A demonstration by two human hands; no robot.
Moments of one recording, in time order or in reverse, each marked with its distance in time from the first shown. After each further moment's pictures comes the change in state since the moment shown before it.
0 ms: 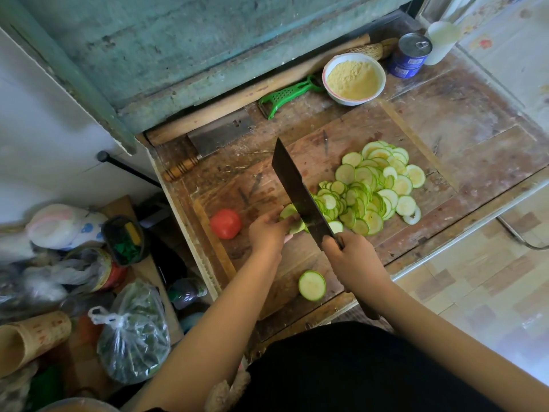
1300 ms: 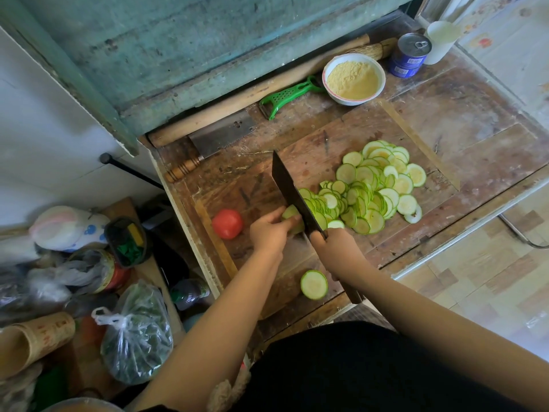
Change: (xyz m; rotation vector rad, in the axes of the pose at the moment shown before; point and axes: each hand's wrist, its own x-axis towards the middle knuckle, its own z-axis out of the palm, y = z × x) left_hand -0.001 -0.003 -0.004 0.189 -0.003 0.106; right_hand 0.025 -0.008 0.017 -0.075 -0.108 0.125
